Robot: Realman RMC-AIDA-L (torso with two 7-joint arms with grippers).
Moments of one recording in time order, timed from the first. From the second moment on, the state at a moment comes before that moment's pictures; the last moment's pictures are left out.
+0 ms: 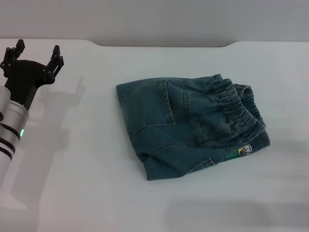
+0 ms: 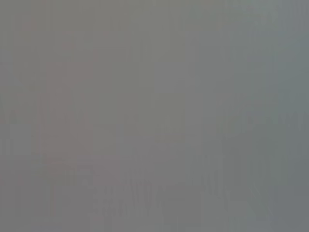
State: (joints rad) left arm -0.36 -2.07 -1.13 -0.47 2.51 0.93 0.13; right arm 0.04 2.09 1.21 0.42 -2.65 -1.35 0.12
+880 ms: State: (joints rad) left arm -0.33 -2.07 -1.10 -0.48 2.52 0.93 0.08; right arm 0.05 2.09 1.18 0.41 -2.66 -1.35 0.11
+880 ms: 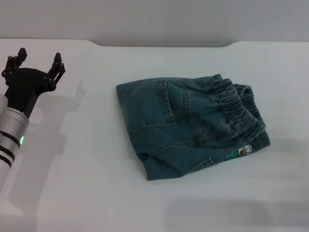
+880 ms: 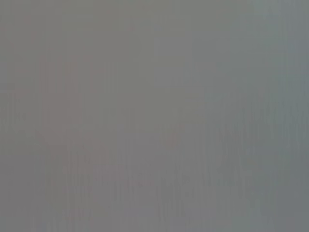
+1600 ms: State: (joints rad) left arm -0.33 -2.07 -1.10 -0.48 2.52 0.92 0.09; right arm 0.07 2.08 1.18 0.41 -2.65 -1.35 0.11
